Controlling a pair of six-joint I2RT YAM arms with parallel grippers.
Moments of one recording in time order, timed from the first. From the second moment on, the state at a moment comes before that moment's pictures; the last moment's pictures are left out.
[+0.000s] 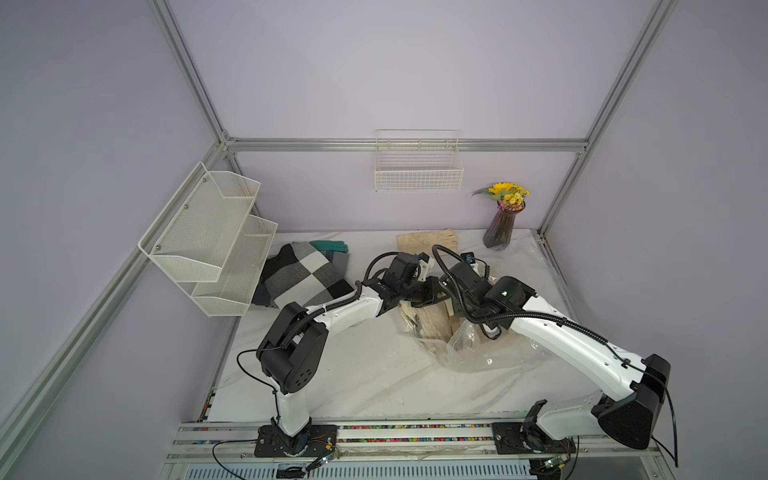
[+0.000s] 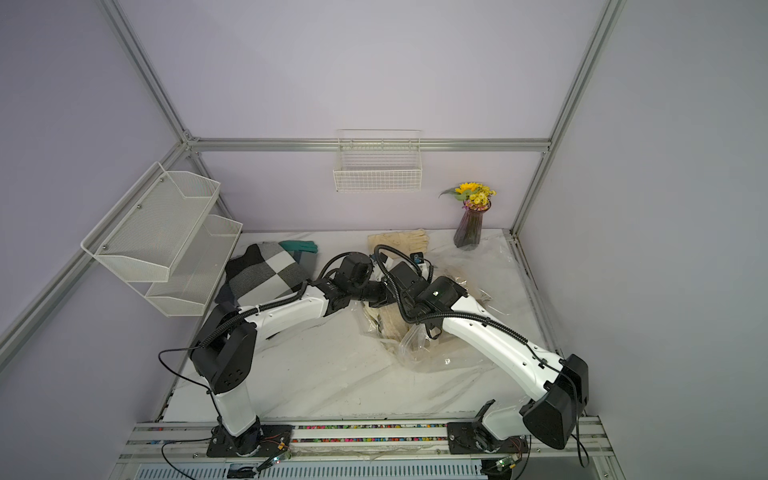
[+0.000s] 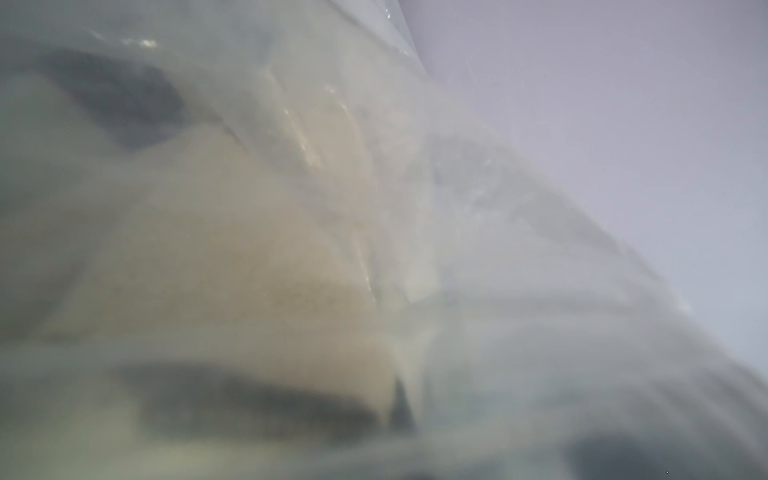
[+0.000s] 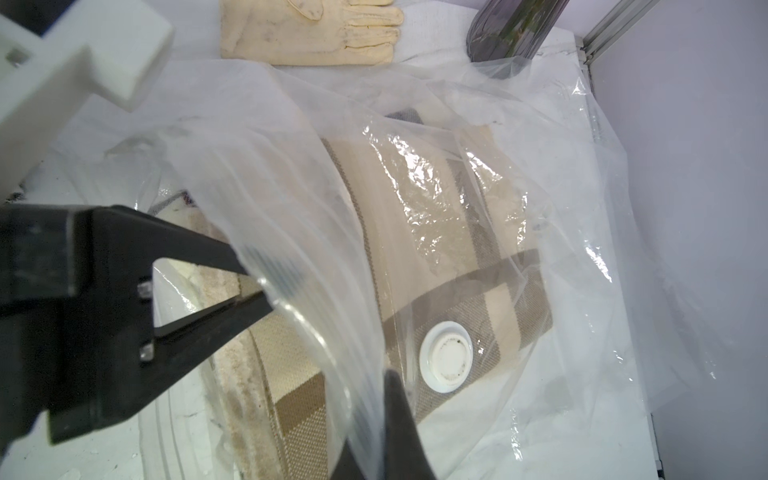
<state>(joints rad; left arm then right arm) -0.70 1.82 1.33 -0.06 0.55 -0.88 0.76 1.40 1.38 -1.09 0.58 0.57</state>
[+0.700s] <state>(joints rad) -0.69 1.65 1.23 -0.30 0.50 -0.79 0.75 1.40 1.39 -1.06 0.55 0.55</state>
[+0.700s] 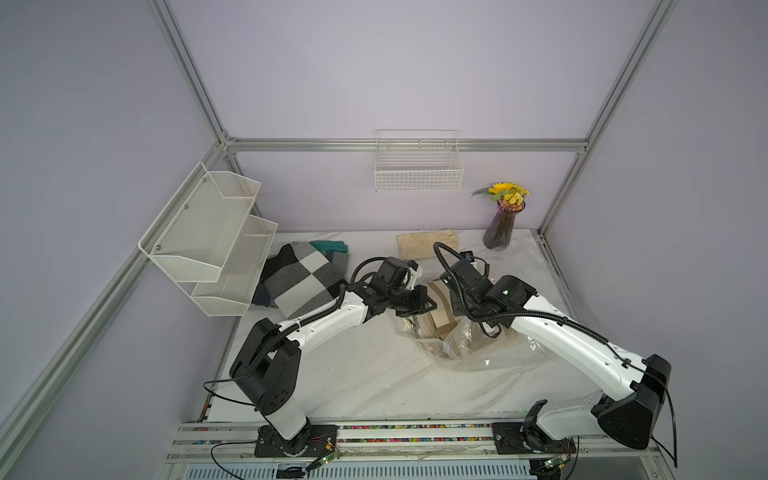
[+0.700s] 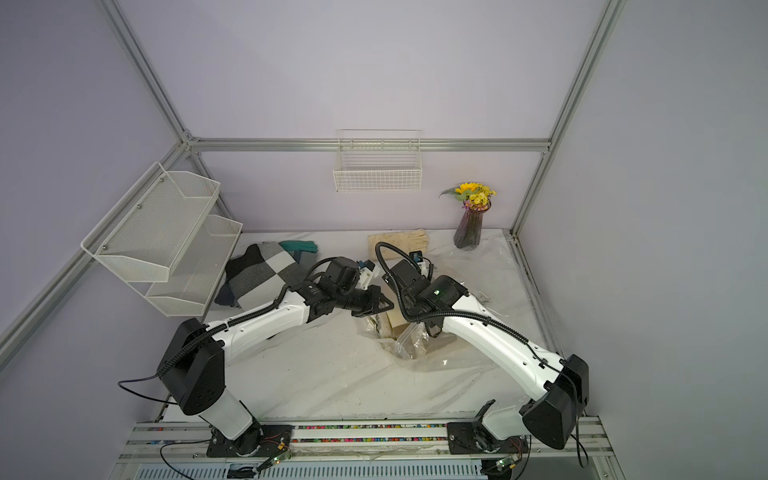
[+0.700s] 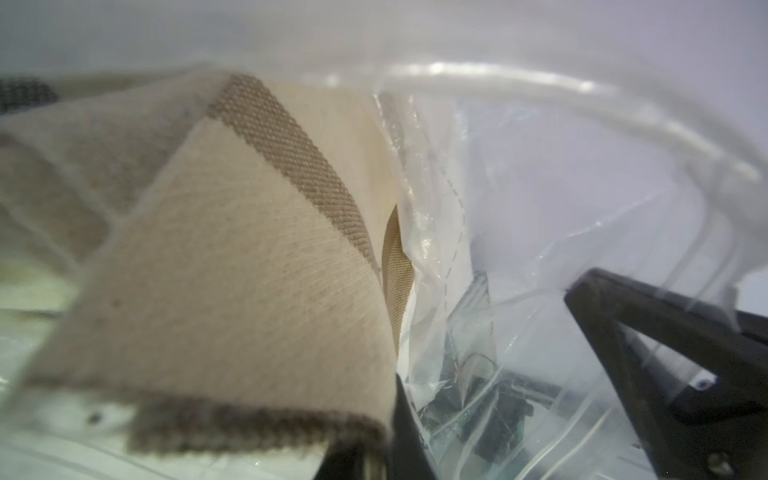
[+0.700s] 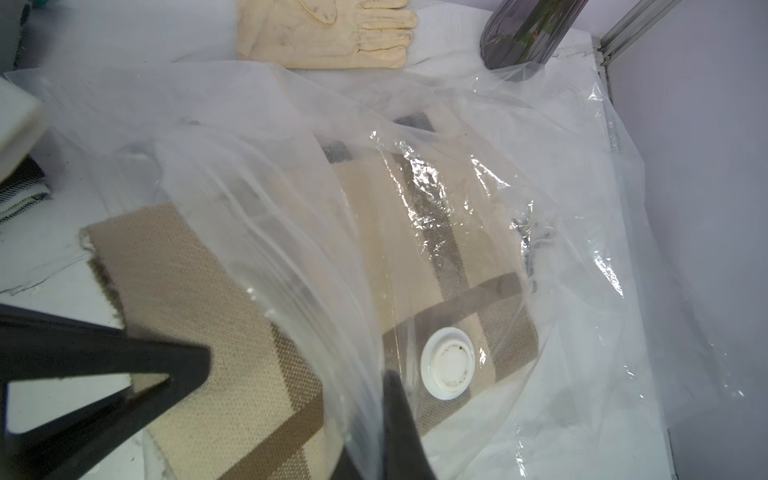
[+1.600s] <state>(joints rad) -0.58 1.49 1.18 -0.53 0.42 -0.69 0.75 1.40 1.36 -0.98 0.50 0.55</state>
